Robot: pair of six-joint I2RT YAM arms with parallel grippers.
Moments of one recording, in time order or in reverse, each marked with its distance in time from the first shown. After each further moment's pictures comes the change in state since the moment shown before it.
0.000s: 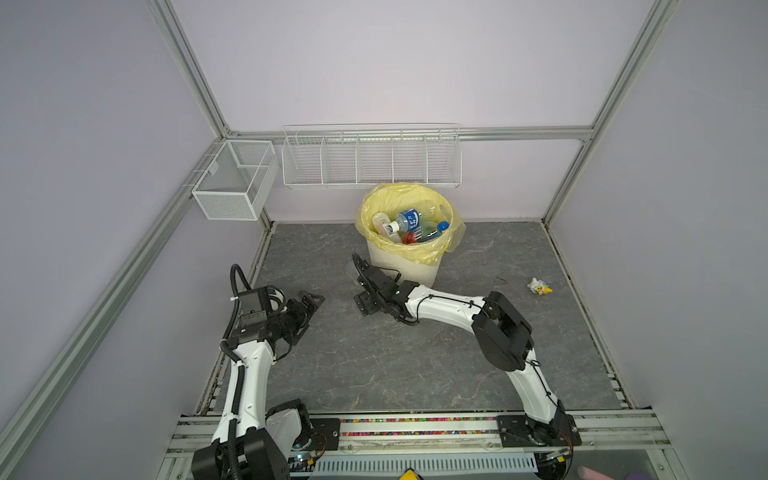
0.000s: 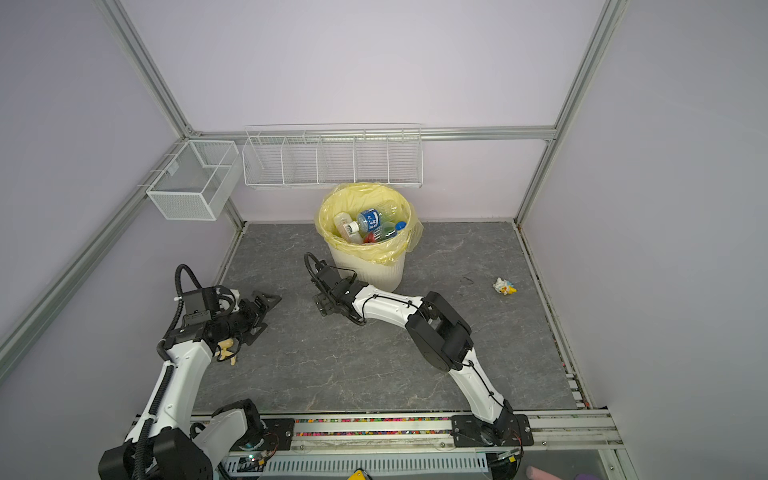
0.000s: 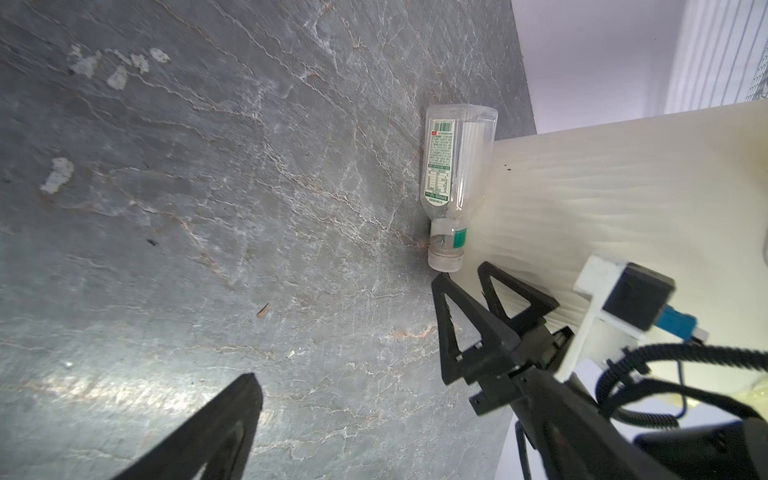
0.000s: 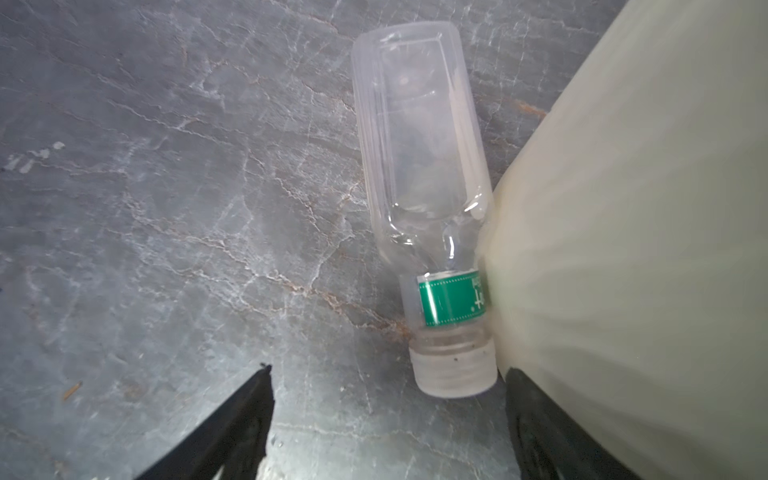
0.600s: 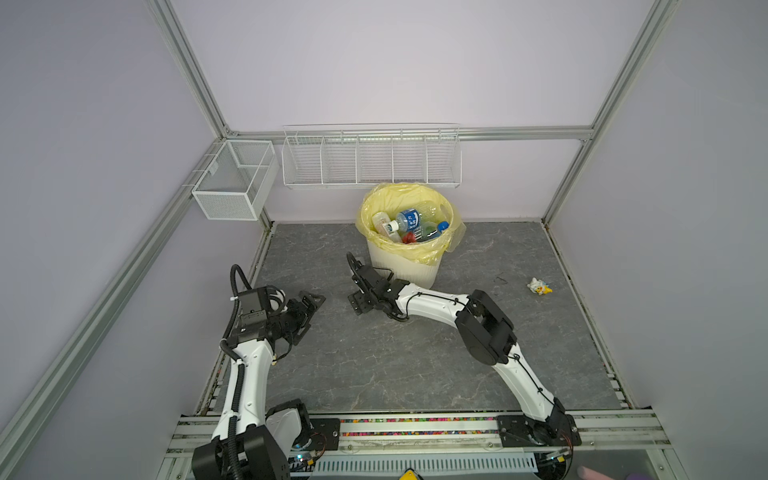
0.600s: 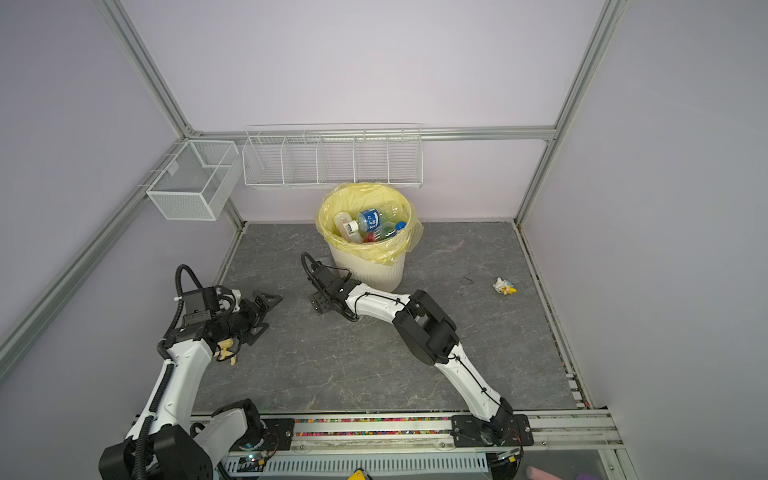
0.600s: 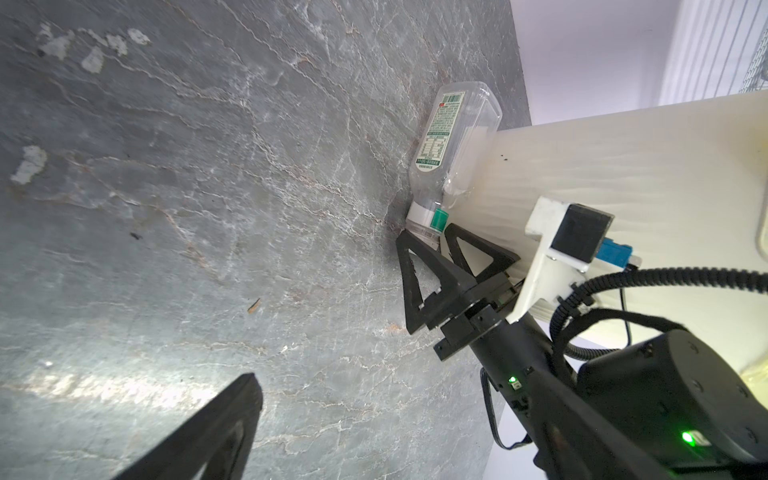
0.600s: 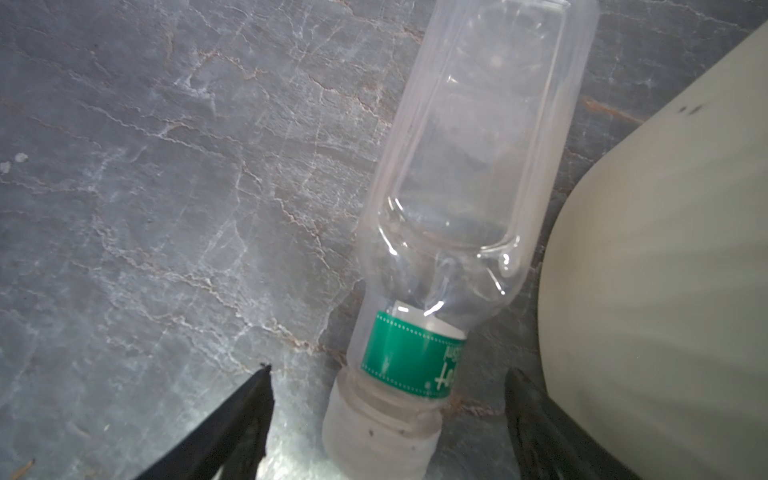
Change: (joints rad) left arm 0.002 0.007 0.000 0.000 0.026 0.003; right arm -0.014 0.133 0.143 -0.009 -0.055 0.013
